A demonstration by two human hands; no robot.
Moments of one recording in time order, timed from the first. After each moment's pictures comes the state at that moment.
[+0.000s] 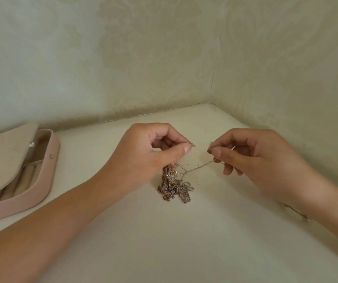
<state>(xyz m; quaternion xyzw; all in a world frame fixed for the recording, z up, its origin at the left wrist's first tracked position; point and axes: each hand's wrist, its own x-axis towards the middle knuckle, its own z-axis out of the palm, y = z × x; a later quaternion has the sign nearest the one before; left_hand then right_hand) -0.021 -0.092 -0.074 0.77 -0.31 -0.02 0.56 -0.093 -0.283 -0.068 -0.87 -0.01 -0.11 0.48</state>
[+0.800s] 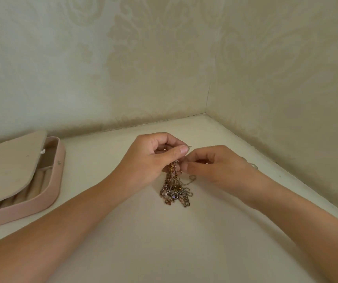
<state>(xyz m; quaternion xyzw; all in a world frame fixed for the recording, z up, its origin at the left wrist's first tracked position) -0.017 -0.094 -0.074 0.72 -0.26 -0.11 0.63 -0.077 -0.249 -0.066 -0.86 0.01 0.01 0.51</state>
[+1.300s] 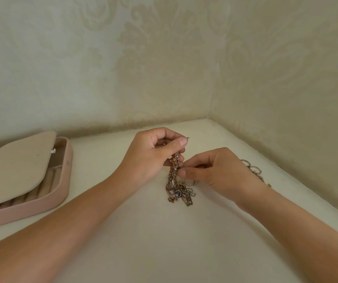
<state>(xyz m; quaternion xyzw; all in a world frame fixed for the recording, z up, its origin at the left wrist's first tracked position) -0.013 -0.091 -0.068 0.71 -0.23 -0.07 0.66 -0.076 -0.235 -0.065 -0.83 0.04 0.00 0.55</state>
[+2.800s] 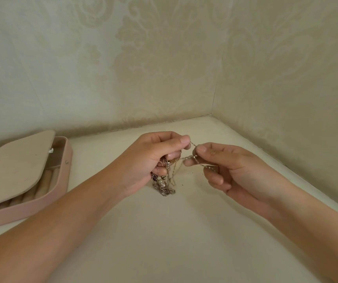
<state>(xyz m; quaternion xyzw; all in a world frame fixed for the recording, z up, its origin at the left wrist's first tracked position) -0.018 -0.086 -0.057 0.68 -0.22 -0.21 0.67 -0.085 -0.245 -0.057 -0.66 0.02 0.07 0.75</state>
